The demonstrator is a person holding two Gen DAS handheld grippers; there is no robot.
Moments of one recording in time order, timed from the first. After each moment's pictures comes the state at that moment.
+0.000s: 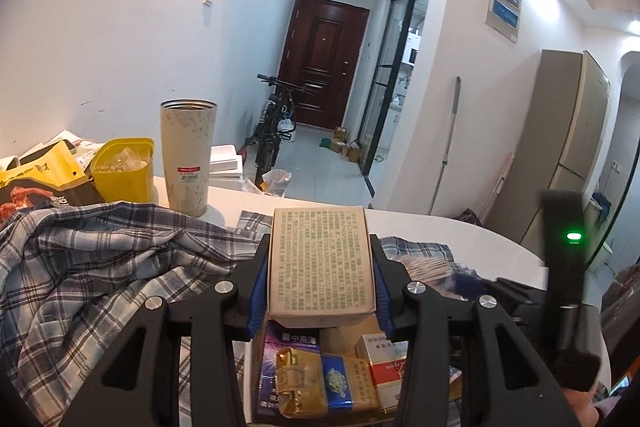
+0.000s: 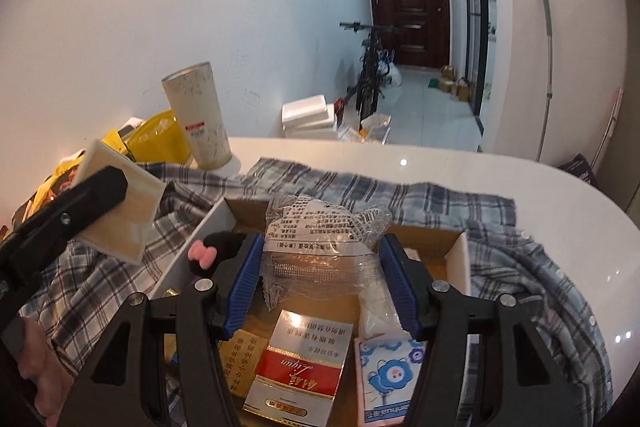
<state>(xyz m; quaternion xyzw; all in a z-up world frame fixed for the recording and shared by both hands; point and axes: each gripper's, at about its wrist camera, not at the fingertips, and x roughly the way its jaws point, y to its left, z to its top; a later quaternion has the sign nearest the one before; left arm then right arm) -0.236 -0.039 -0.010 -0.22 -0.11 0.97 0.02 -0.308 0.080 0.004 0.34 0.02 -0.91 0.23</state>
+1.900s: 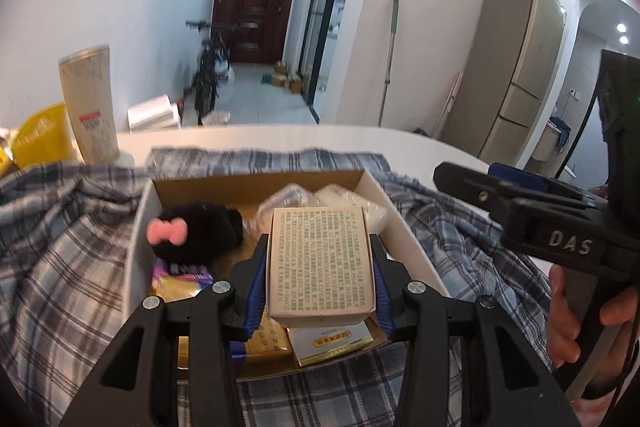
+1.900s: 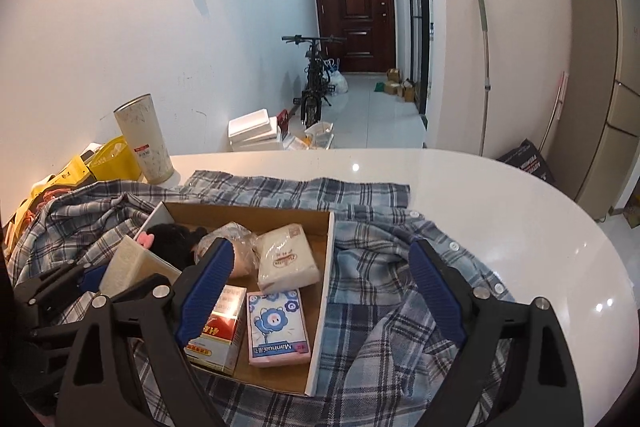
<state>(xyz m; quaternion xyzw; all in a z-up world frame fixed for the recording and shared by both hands) -0.245 0.045 -0.050 -0.33 -0.06 0.93 0.13 -0.275 0.179 0.035 0.32 0.00 -0.94 0.14</state>
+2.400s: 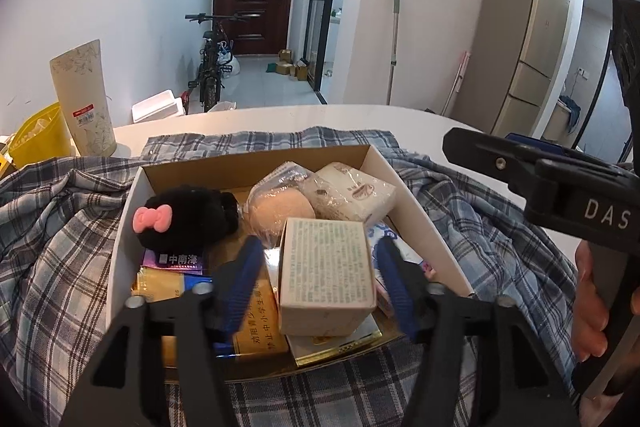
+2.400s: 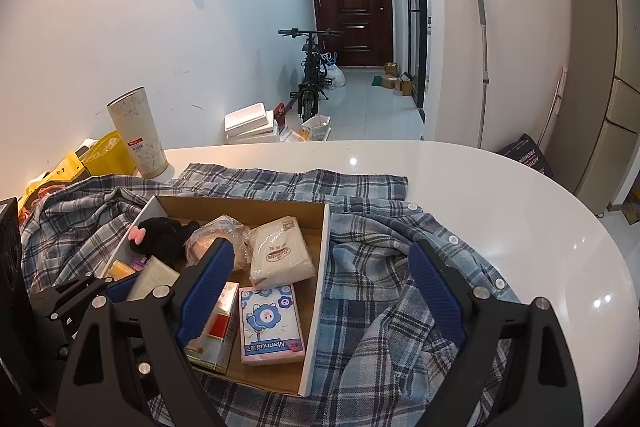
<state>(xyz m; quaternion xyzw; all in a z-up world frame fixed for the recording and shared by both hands) -0.250 0.059 -0.066 -0.34 -0.03 0.93 0.12 -0.277 0.181 0.030 0.32 0.01 -0.94 0.13</state>
